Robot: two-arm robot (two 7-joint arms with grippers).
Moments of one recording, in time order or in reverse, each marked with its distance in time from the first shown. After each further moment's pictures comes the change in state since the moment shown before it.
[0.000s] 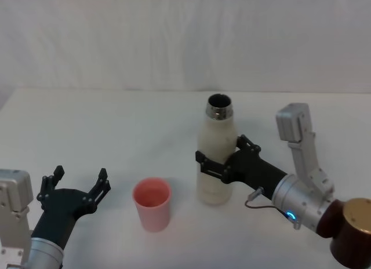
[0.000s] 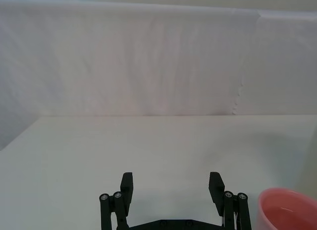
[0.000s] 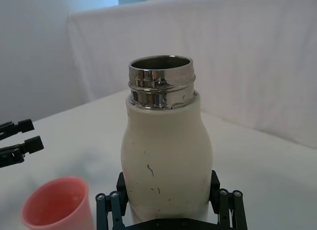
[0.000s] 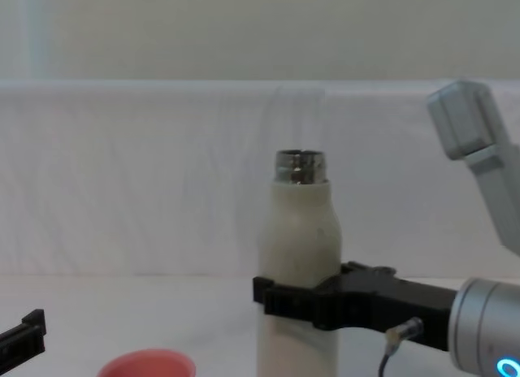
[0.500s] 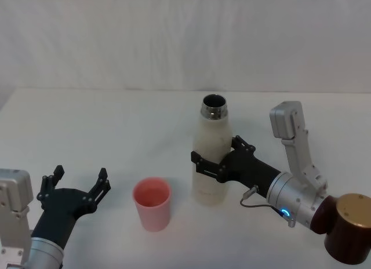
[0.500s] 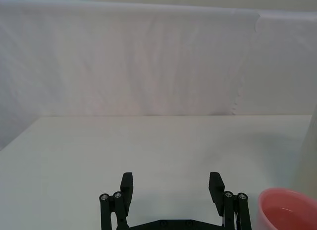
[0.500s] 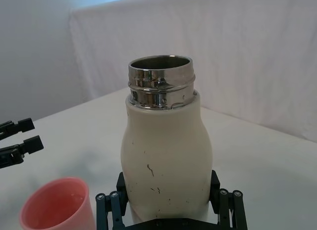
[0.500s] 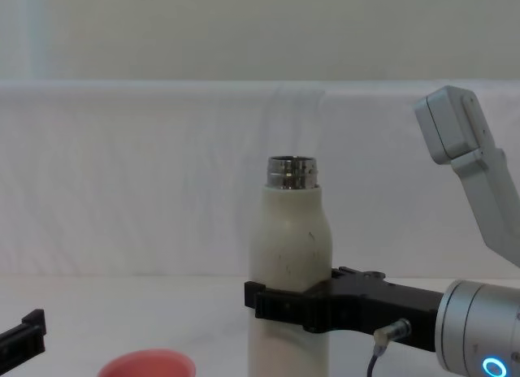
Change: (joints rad) left arm 0.000 0.000 0.000 0.000 0.000 0.000 0.000; right arm 0.029 -0.017 -0.011 0.040 0.011 0.019 0.014
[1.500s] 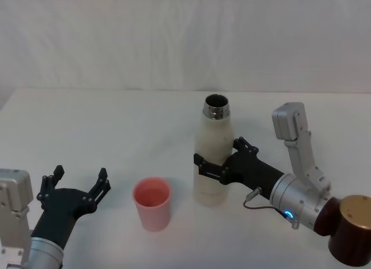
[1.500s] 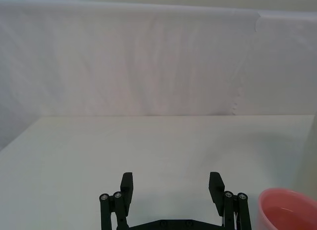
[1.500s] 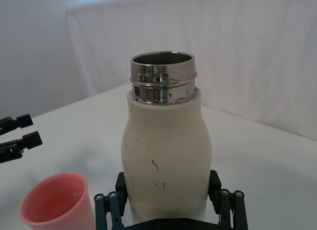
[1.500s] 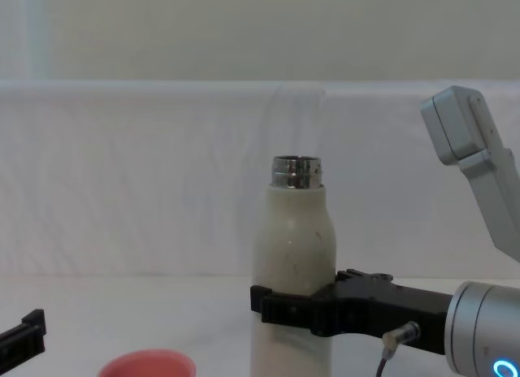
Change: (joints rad) left arm 0.000 0.000 0.000 0.000 0.000 0.000 0.000; right arm -0.013 0.016 0.003 -0.023 -0.003 0.014 -0.009
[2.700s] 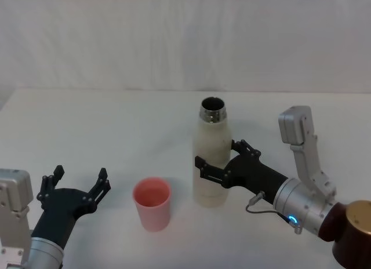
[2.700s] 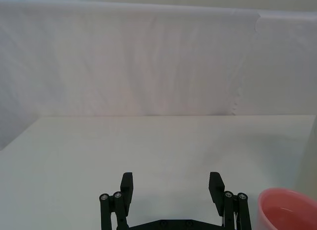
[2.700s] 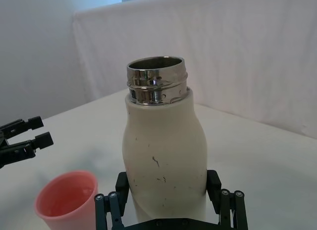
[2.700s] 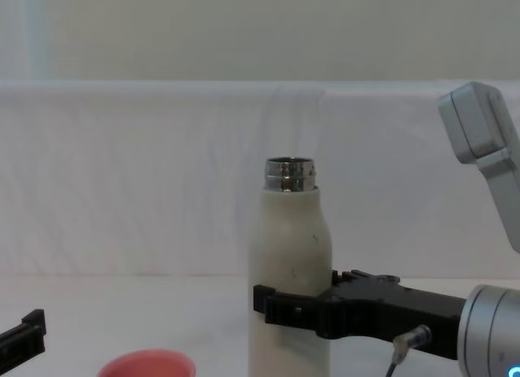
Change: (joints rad) left arm 0.000 0.000 0.000 0.000 0.000 0.000 0.000; right arm -0.030 0.017 0.005 -0.035 0.026 -0.007 0.006
